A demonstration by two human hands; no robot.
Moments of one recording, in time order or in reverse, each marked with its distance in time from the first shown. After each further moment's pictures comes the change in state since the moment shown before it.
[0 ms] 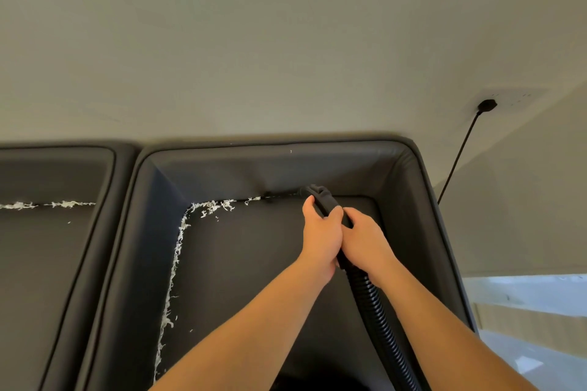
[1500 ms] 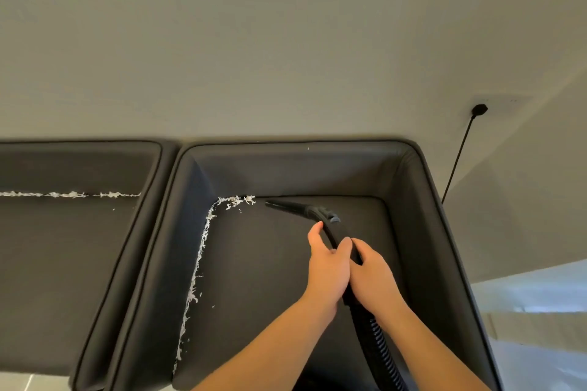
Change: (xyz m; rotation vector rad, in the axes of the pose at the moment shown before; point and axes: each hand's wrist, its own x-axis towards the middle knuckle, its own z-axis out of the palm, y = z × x) left_hand -0.126 -0.083 -0.050 0.124 -0.006 0.099; right_hand -0.142 0.062 0.038 0.082 0.044 -0.130
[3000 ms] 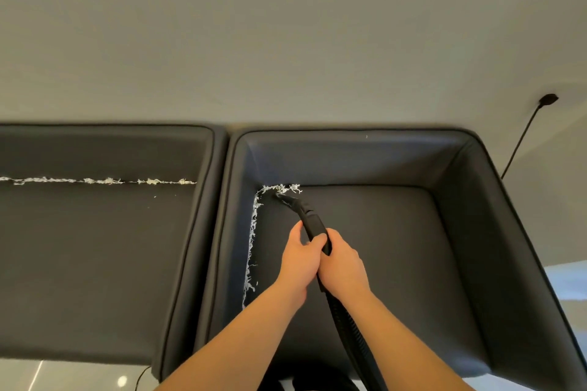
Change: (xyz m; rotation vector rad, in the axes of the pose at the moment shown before) left_hand 0.031 0.014 -0.251 0.038 0.047 -0.075; right_hand -0.004 -0.083 0.241 -0.257 -0.022 0.044
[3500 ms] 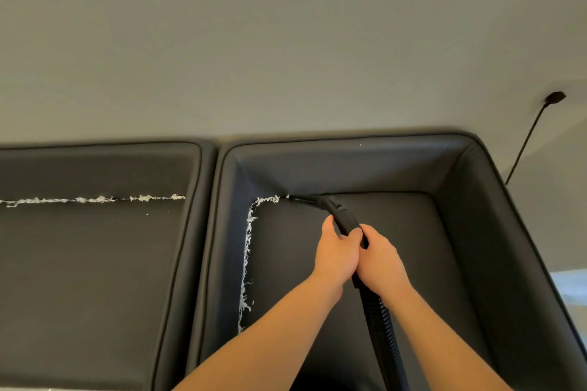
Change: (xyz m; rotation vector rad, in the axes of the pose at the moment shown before) left_hand 0.035 0.045 0.089 0.146 -0.078 0.024; right_hand 0.057 0.019 -0.086 0.047 0.055 0.046
